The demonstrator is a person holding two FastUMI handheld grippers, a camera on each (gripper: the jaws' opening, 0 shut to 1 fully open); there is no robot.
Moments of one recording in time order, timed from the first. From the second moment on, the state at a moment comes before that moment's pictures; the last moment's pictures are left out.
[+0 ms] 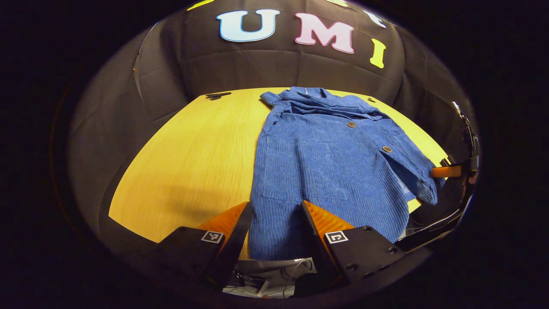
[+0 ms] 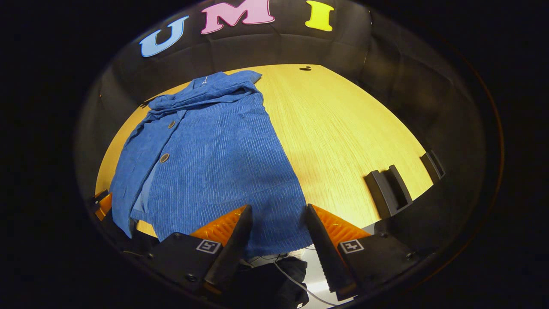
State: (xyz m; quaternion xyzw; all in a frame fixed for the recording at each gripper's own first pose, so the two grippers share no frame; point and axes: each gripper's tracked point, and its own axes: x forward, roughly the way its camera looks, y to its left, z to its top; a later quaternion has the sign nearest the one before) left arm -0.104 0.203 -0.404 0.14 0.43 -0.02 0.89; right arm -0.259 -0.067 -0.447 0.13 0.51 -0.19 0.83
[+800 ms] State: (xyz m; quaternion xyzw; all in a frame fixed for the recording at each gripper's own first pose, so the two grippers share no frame) left arm -0.086 0.182 -0.406 0.04 0.48 -0.01 0.88; right arm -0.249 -0.060 -0.451 0.16 0.52 -0.20 0.81
